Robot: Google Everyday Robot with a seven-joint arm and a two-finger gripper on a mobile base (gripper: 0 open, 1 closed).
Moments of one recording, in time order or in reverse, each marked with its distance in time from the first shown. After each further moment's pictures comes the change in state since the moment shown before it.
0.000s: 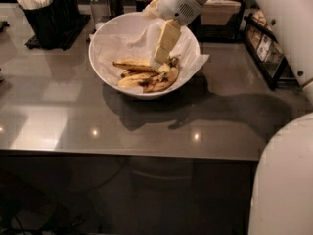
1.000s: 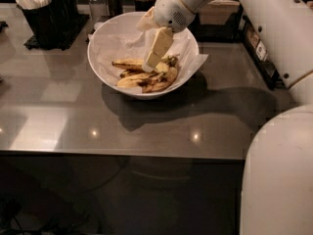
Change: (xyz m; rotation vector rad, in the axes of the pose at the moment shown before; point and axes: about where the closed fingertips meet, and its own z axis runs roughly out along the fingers) arm 0.007 -0.009 0.026 -0.030 -0.036 0.031
